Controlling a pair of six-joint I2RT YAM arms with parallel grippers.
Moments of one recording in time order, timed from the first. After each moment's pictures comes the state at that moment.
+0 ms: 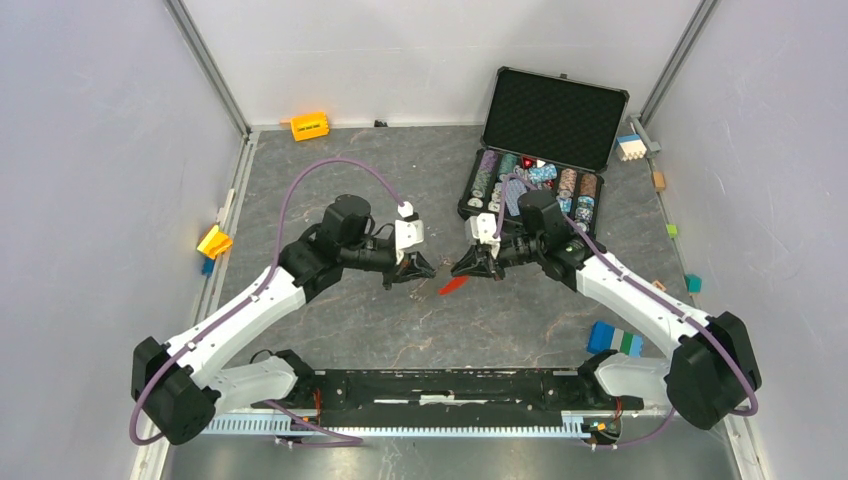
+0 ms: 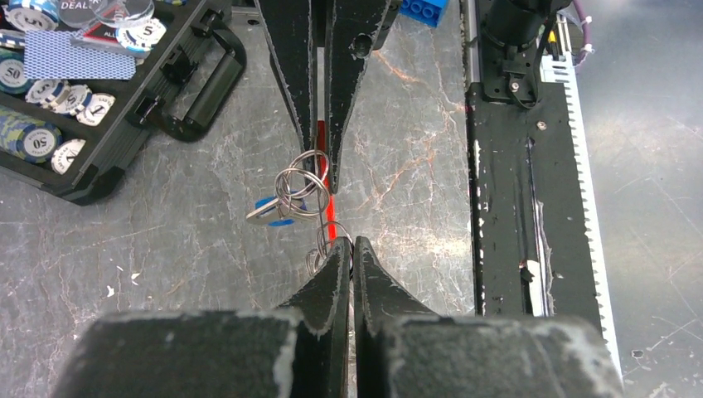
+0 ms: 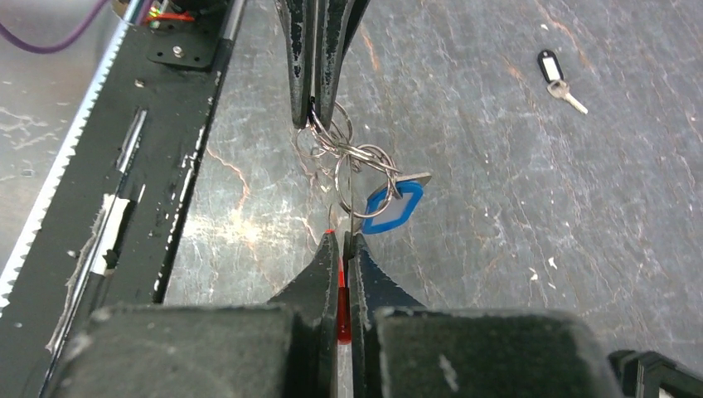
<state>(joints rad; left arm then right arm) -0.68 1.09 0.91 -0.32 0.78 0.37 0.55 1.23 0.82 -0.16 -1.01 -0.60</state>
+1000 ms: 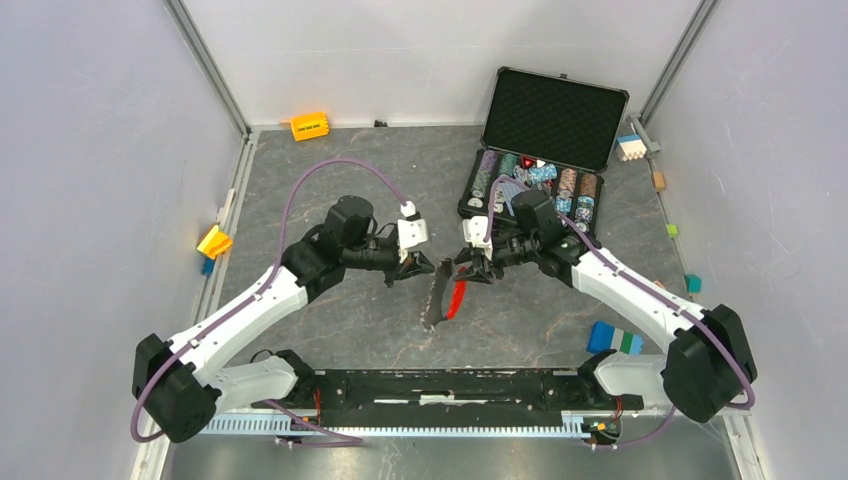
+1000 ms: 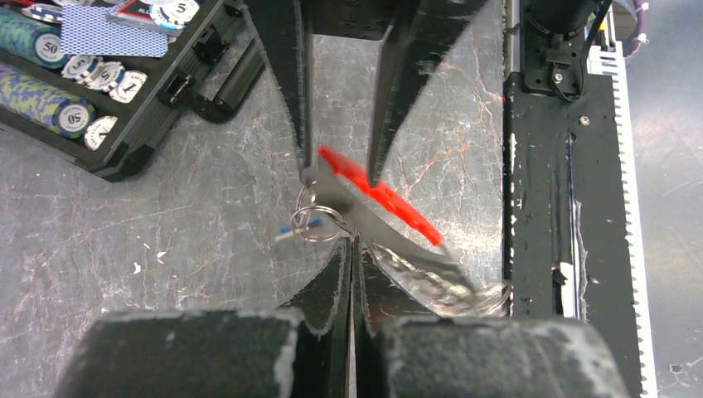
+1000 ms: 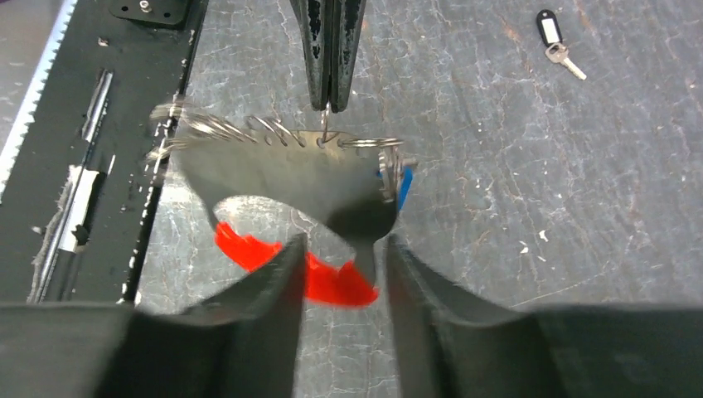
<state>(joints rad) -0.68 1.11 0.90 -0.30 0.68 0.38 0.58 1.26 0.85 -0.25 -0.92 -0.69</state>
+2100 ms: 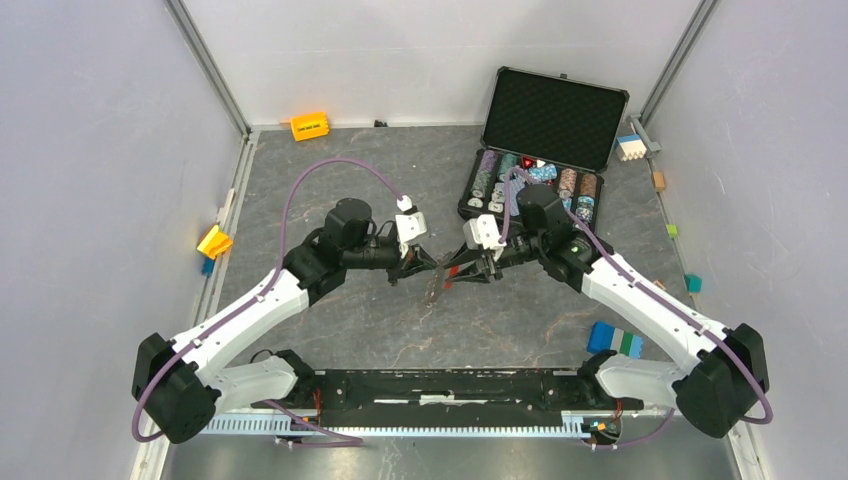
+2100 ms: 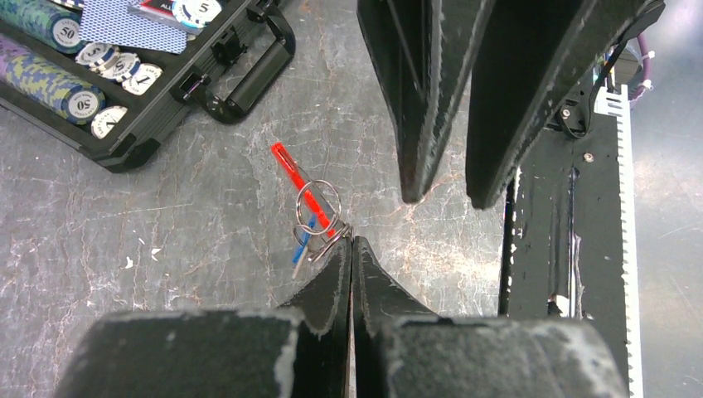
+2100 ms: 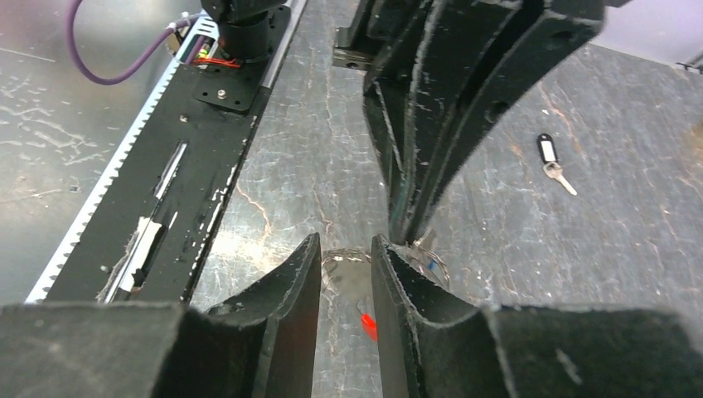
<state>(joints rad) -0.68 1.10 0.85 -0.19 0.64 0.25 0.62 1.17 0.92 -0.24 -1.04 -0.62</state>
